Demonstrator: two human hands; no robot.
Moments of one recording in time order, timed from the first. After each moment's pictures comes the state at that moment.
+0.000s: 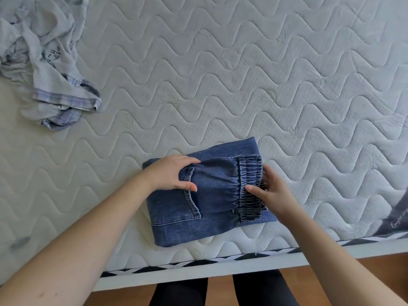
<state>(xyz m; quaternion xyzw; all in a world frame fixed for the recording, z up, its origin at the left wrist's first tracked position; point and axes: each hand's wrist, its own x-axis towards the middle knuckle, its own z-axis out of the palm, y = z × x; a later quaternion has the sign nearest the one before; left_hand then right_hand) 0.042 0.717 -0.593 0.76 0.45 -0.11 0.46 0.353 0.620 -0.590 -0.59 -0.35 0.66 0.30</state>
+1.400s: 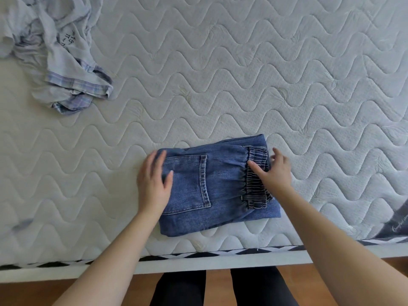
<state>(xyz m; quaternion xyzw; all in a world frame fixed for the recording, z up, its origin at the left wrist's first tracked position) 0.014 0.615 -0.613 0.65 0.72 0.16 0.17 0.342 0.654 -0.622 -0.80 -0.43 0.41 0.08</state>
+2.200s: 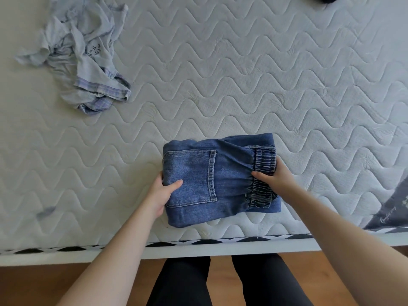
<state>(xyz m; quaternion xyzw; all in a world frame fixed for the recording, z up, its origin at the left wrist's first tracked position) 0.009 0.591 -0.572 0.15 0.71 0.27 0.63 0.352 0.630 -0.580 -0.70 -0.40 0.57 0.18</state>
